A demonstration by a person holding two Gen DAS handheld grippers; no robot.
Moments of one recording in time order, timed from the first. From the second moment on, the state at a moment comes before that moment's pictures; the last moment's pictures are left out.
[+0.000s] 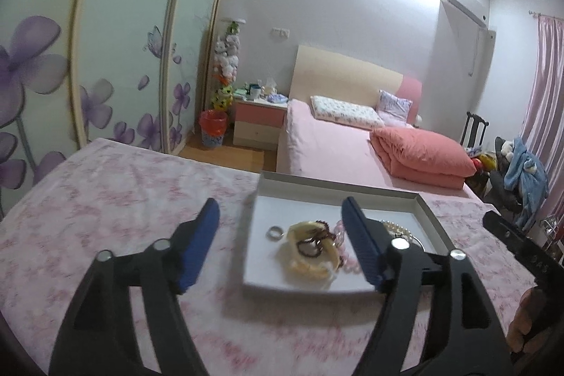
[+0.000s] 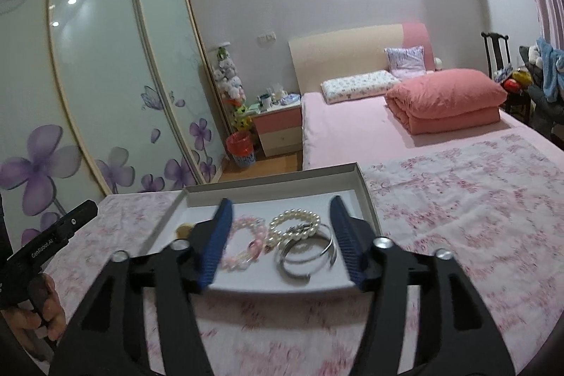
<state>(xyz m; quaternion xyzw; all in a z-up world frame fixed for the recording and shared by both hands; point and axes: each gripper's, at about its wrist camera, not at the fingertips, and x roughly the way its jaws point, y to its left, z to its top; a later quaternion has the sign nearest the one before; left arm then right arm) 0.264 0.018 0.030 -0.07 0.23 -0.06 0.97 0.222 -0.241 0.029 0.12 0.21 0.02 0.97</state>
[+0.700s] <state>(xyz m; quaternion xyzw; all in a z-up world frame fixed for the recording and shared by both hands) 0.128 0.023 0.023 0.00 0.16 0.00 0.99 0.102 -0.208 0.022 0.07 0.17 -0.03 0.98</state>
